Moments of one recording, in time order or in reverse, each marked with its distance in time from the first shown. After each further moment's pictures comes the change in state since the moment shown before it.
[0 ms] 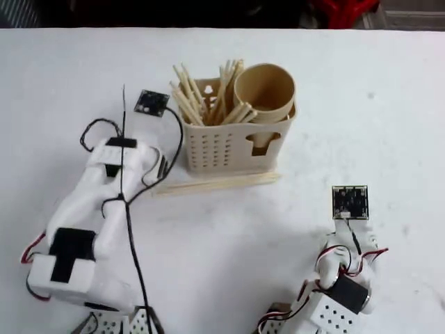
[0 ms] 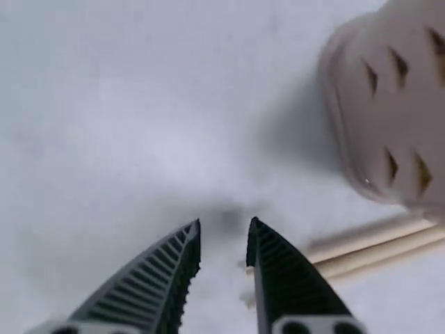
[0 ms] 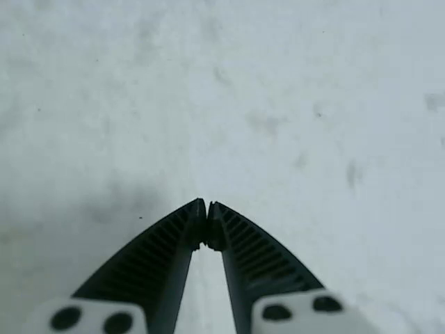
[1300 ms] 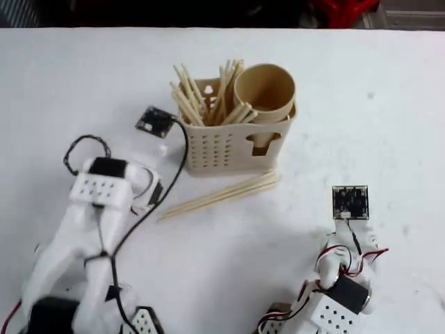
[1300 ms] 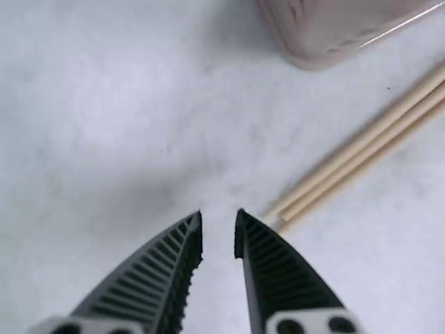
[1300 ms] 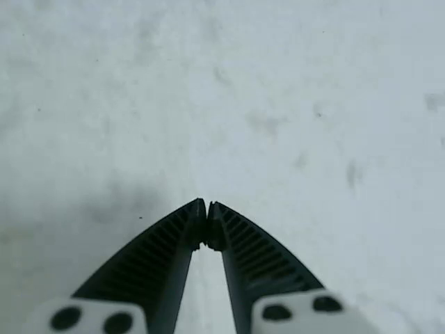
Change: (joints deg) left arm 2.5 -27.7 12.4 16.4 -7.9; right arm 0.0 0.0 0.0 0.0 0.0
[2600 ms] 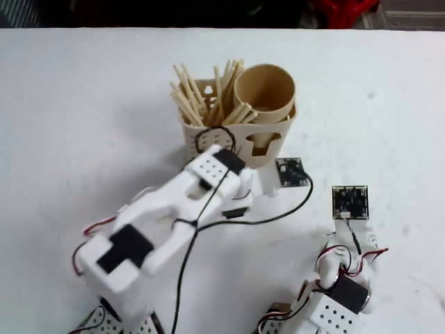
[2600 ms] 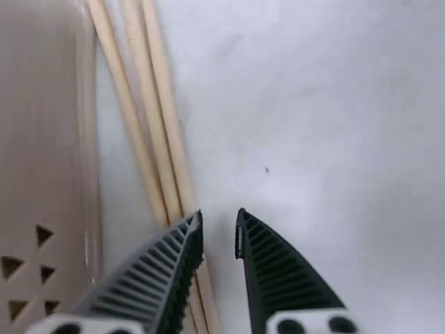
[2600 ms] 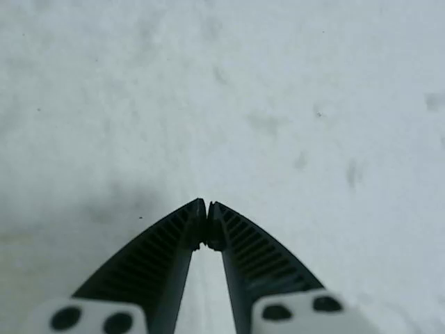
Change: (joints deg) left arm 32.7 36.6 -29.5 1.8 -23.3; right arm 0.0 0.0 0.0 0.0 0.0
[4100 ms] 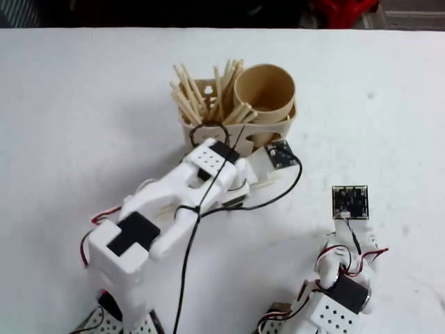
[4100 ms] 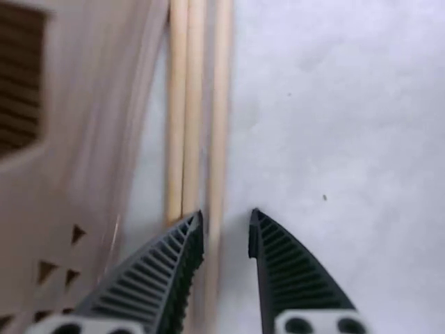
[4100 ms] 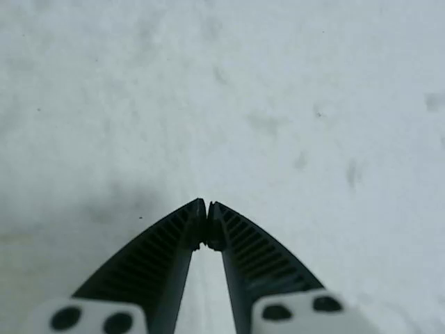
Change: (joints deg) left arm -4.0 7.8 -4.0 -3.7 7.0; right arm 0.0 0.0 0.0 0.0 0.0
